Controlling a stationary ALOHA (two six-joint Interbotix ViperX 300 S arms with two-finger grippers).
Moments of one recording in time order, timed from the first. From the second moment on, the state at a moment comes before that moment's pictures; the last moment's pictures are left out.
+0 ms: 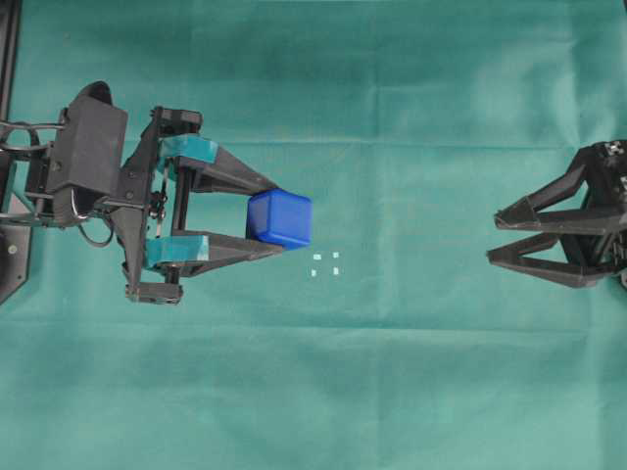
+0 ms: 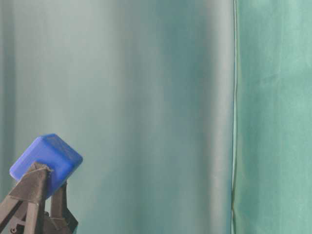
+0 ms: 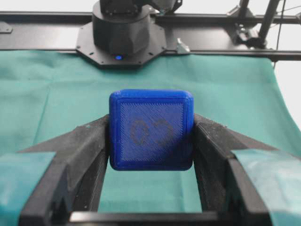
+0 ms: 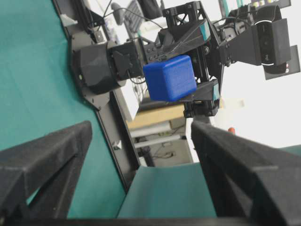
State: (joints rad) left arm -0.06 -0.43 0.73 0.00 -0.15 -0.04; right arm 0.05 -0.81 1.03 -0.71 -0.22 -0.41
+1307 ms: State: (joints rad) left arm -0.06 -0.43 0.72 0.00 -0.15 -0.04; right arm 0.05 -0.69 0.94 -0.72 -0.21 -0.41
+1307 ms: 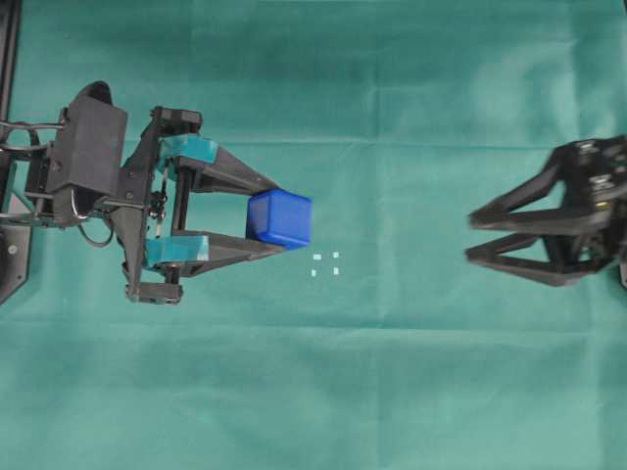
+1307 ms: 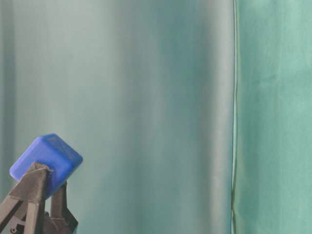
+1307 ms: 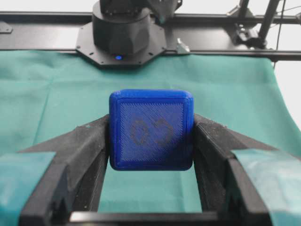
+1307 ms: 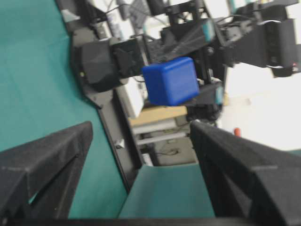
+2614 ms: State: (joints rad) left arm -0.08 -0.43 0.72 0.00 -0.13 -0.04; right arm 0.01 -0.14 0.45 -0.96 -0.23 -0.41
